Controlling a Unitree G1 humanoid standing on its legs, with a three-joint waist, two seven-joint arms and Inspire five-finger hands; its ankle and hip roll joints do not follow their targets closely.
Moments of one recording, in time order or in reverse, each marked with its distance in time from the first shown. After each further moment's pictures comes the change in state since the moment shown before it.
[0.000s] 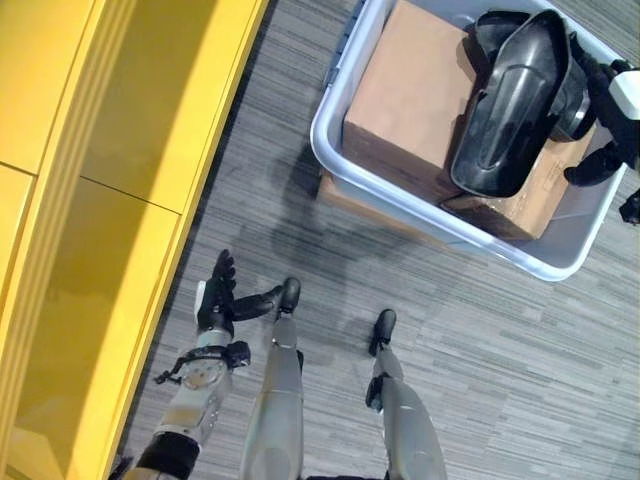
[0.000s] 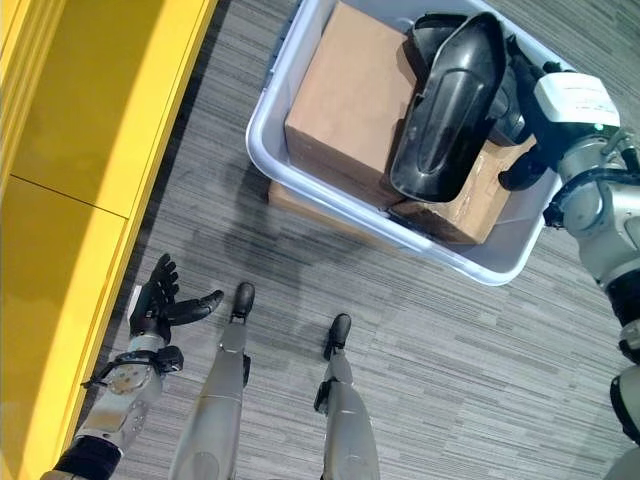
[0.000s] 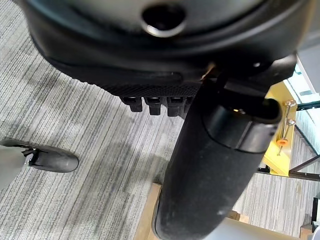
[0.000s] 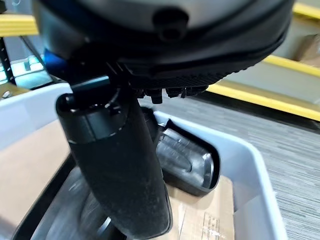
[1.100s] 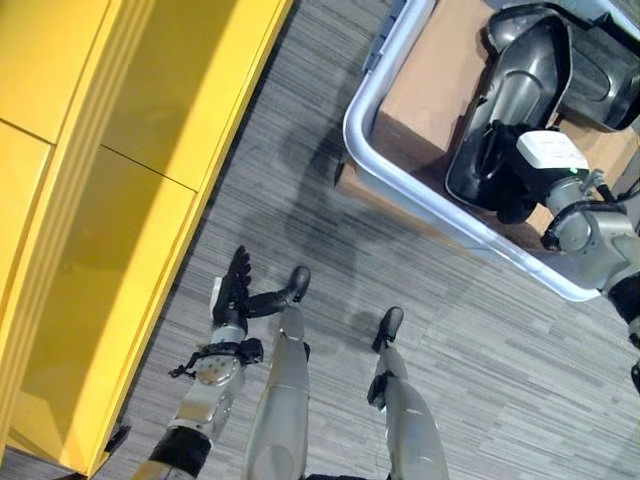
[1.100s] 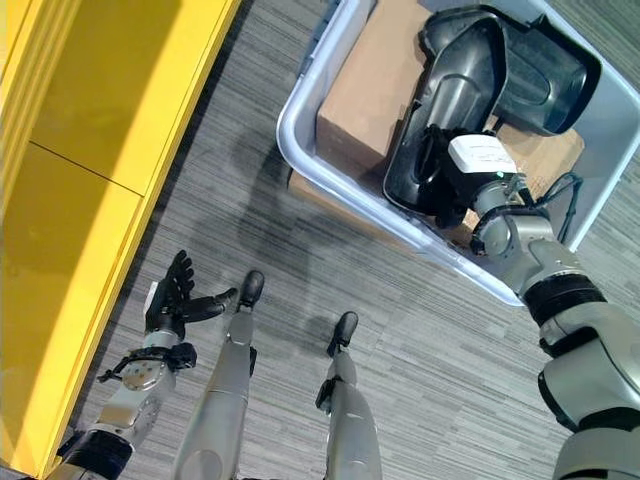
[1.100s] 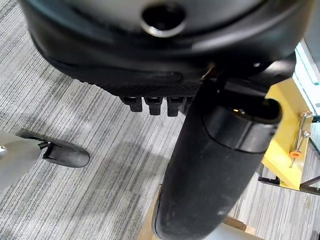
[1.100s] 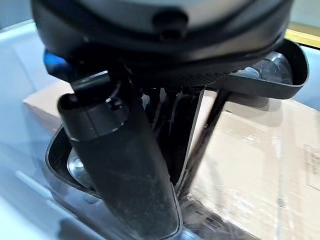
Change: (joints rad) left arm -0.043 -0.020 -0.058 -0.001 0.008 -0.004 0.001; right arm -0.050 0.270 0.157 0.210 -0.053 -0.025 0.011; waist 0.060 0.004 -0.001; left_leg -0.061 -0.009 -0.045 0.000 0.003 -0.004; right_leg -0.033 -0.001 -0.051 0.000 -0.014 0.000
